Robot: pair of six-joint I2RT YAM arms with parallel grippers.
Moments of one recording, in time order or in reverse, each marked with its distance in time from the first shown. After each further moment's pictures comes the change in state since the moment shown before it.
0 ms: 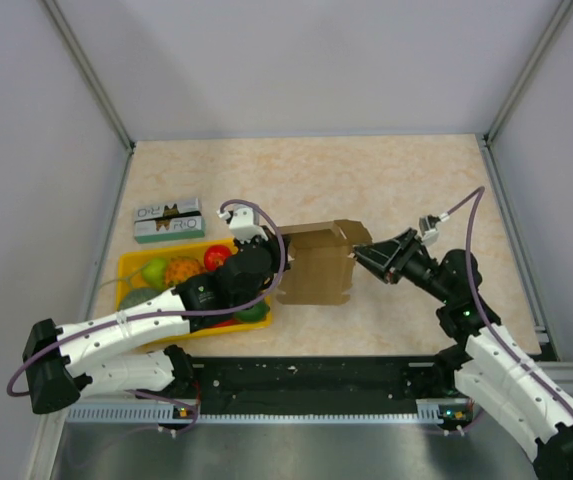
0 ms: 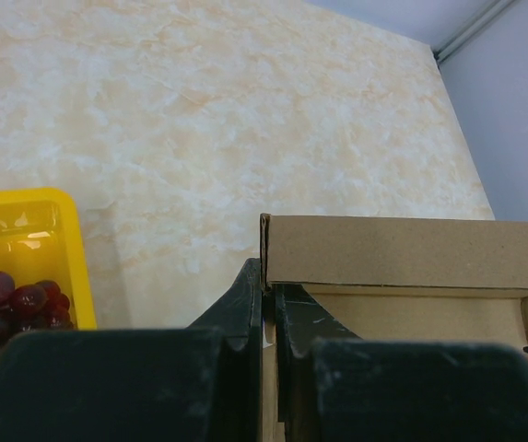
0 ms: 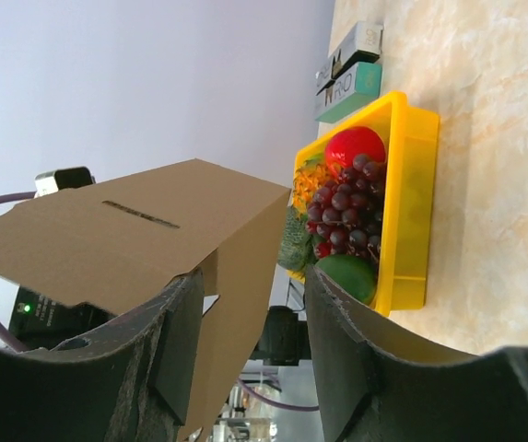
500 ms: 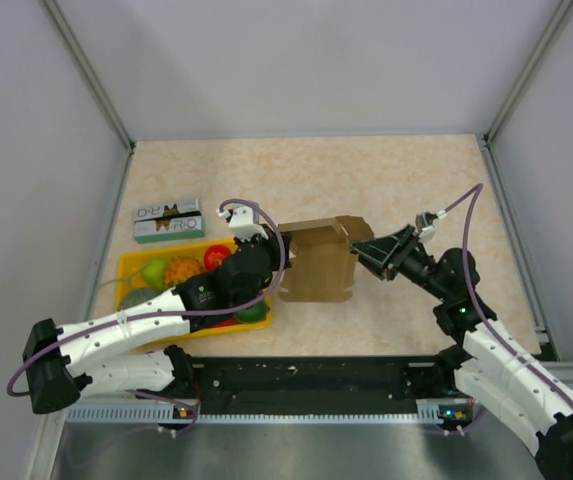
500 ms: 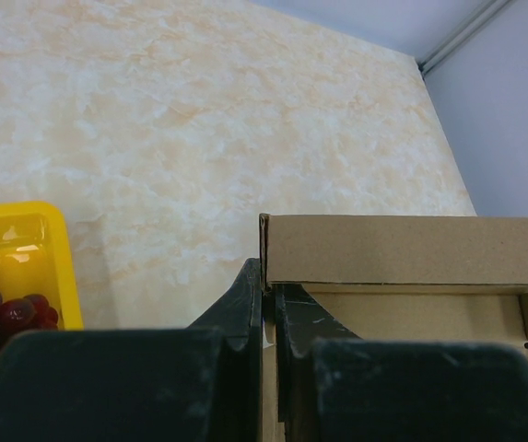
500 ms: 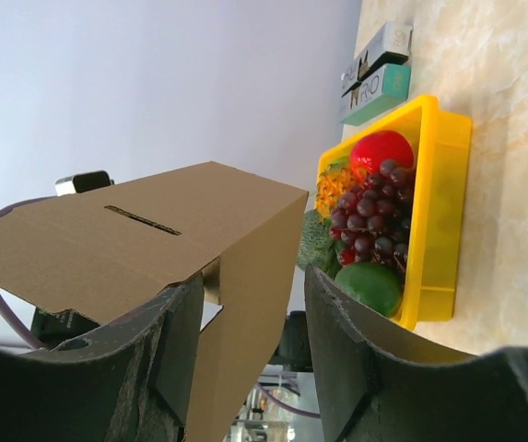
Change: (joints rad) left arm 0.000 0.001 -0.002 0.050 0.006 0.024; right arm 0.028 0.064 -0.002 0.117 0.010 0.057
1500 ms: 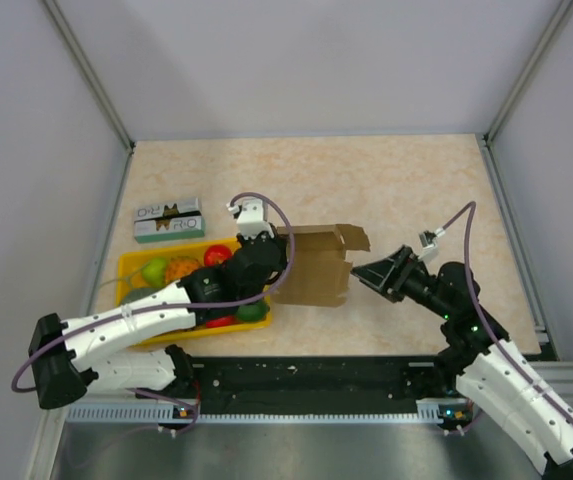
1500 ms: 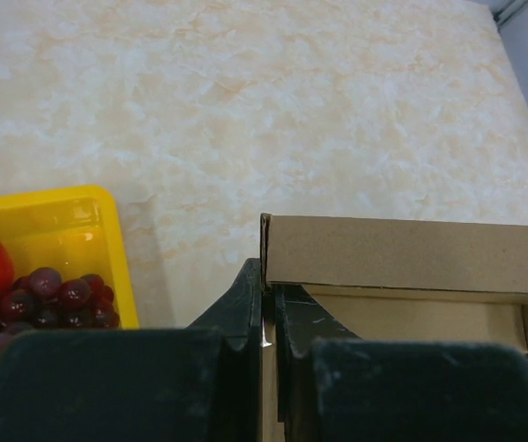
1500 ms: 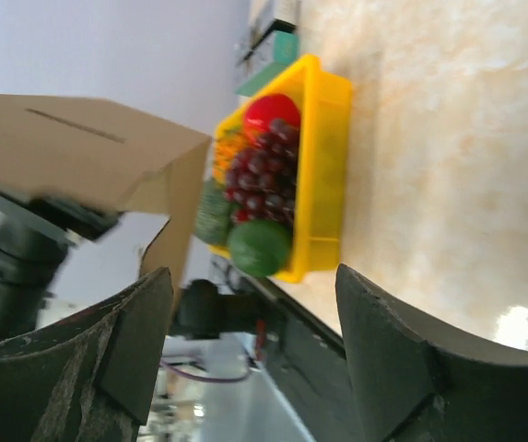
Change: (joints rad) left arm 0.006 0.043 0.058 -0.140 -0.021 0.021; right arm 0.069 -0.164 -0.030 -0.319 0.100 -0.196
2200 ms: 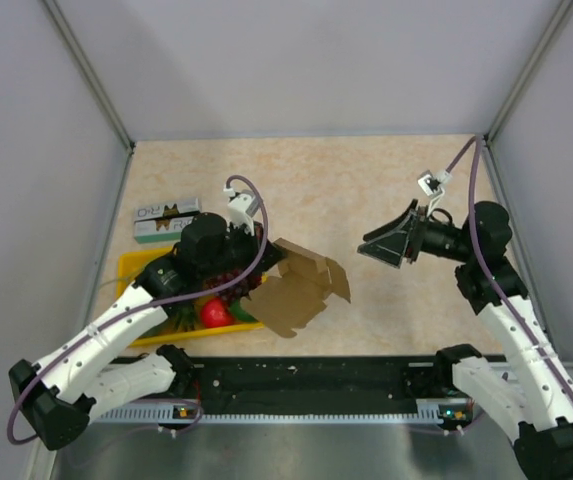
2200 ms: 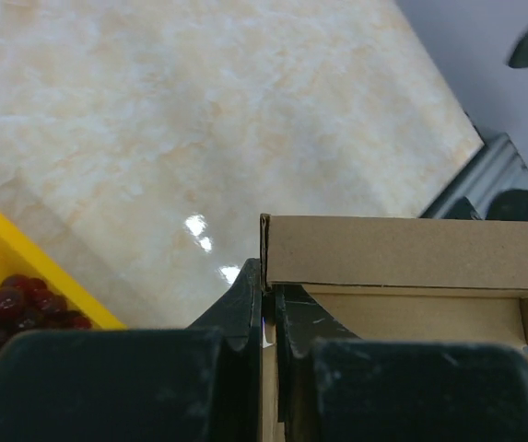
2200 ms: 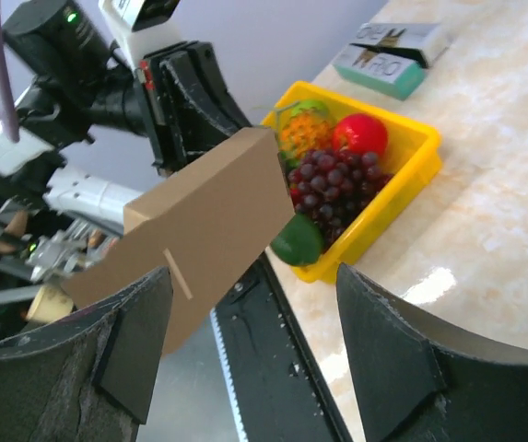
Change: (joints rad) left arm 0.347 -0.134 0.038 -0.185 0.872 0.234; right arm -0.250 0.253 0.484 -0.174 -0.592 -0.595
